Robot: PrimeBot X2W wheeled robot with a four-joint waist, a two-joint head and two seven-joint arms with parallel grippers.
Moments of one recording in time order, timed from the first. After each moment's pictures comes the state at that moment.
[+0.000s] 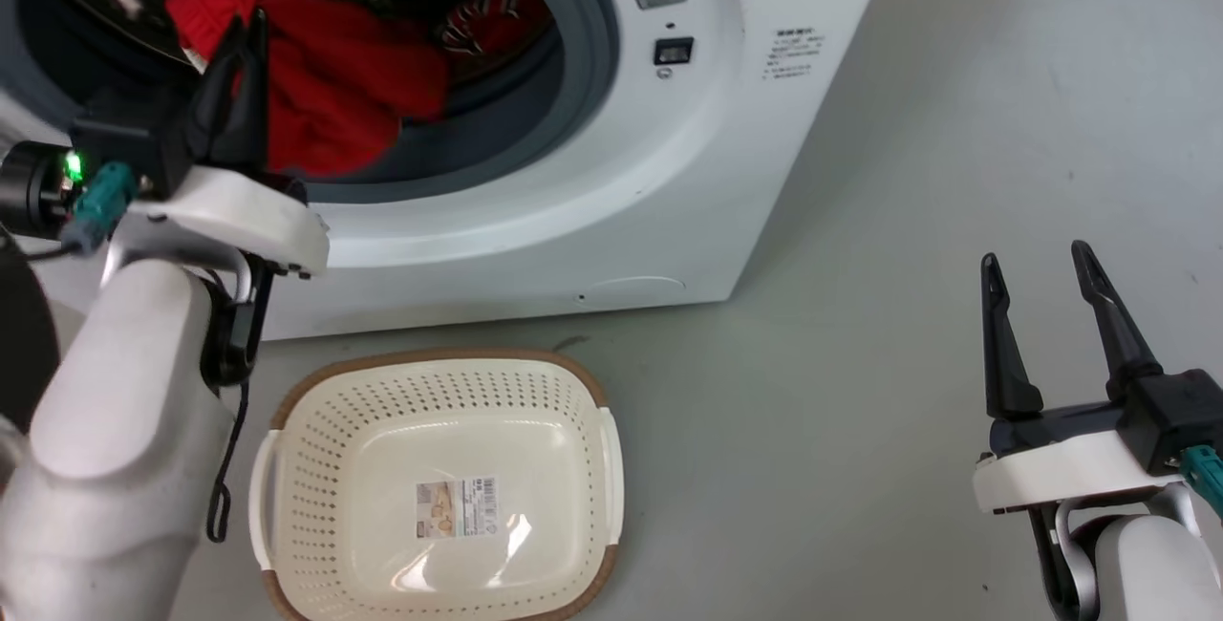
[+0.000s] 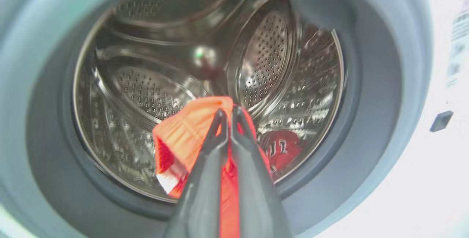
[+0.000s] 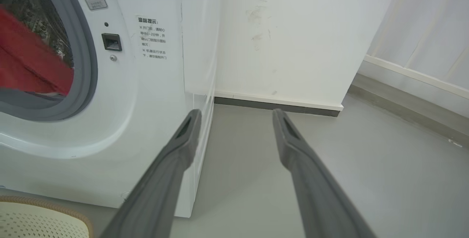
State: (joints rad) left arm -0.73 0.44 -0.34 0.45 -0.41 0.03 -0.26; right arm -0.16 -0.05 -0.06 0.05 -0.06 0.13 -0.26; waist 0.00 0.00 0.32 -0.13
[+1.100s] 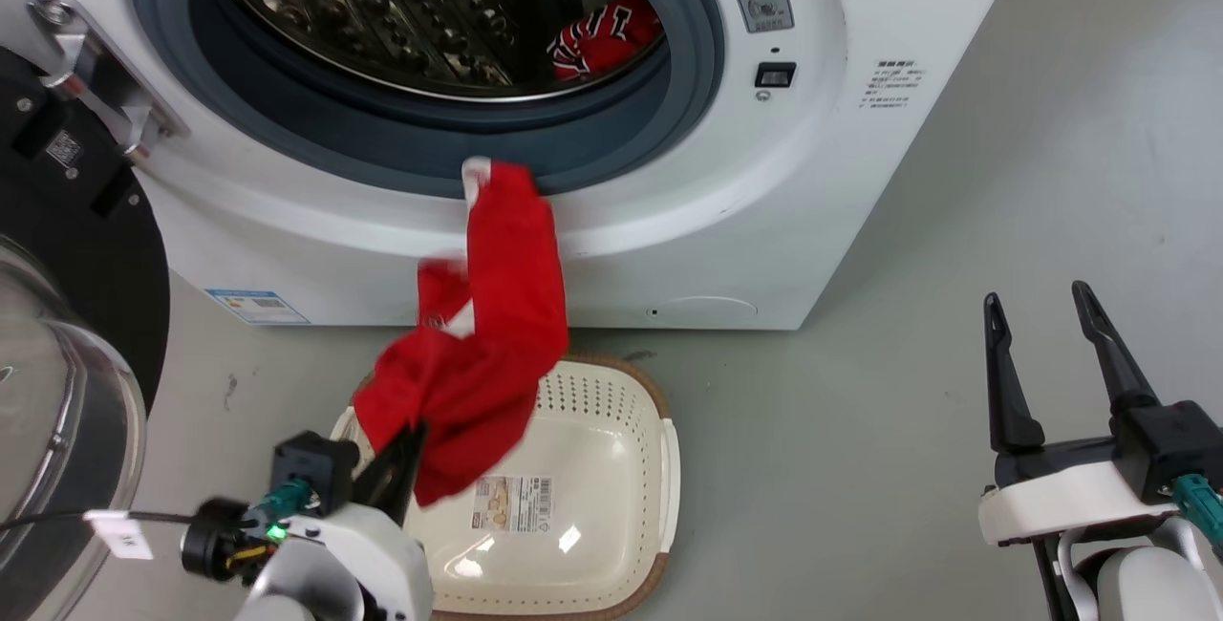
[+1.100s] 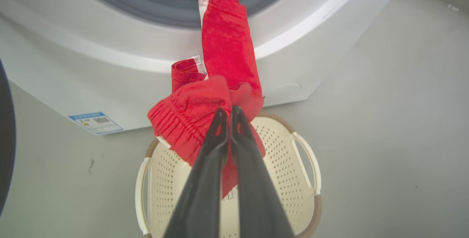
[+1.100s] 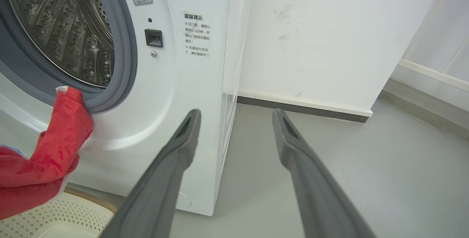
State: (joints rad) left arm -0.12 0.36 -0.34 0.17 -0.41 -0.03 -0.03; right arm -0.10 -0.05 -0.08 0.06 -0.08 0.13 -0.26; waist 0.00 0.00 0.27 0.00
